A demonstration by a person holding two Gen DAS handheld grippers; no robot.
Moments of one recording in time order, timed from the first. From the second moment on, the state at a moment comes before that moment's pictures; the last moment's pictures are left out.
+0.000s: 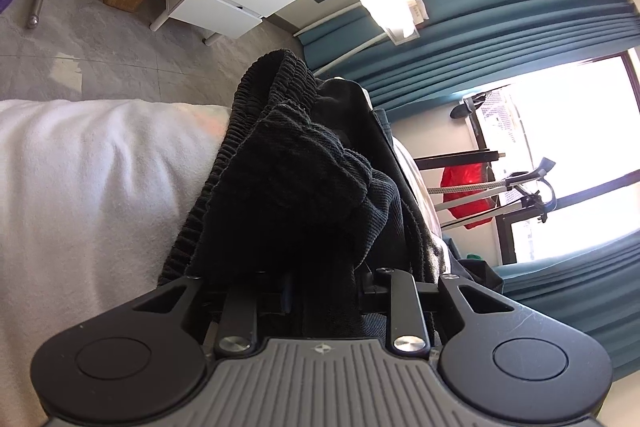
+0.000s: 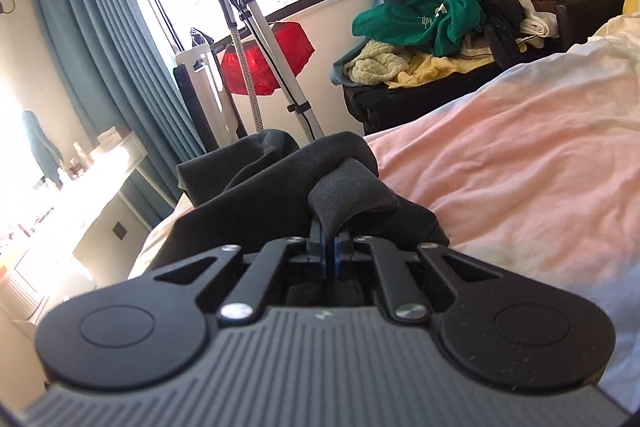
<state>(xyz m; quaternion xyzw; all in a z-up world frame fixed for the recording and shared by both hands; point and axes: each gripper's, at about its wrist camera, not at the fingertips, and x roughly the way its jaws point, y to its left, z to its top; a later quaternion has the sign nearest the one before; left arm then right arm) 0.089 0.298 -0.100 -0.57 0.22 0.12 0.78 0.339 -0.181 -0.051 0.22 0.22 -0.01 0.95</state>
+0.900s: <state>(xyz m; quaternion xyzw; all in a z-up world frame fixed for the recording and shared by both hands) 0.039 0.206 -0.040 -0.31 0.29 0.17 0.89 0.087 -0.246 -0.124 0.26 0.30 0.15 0.90</state>
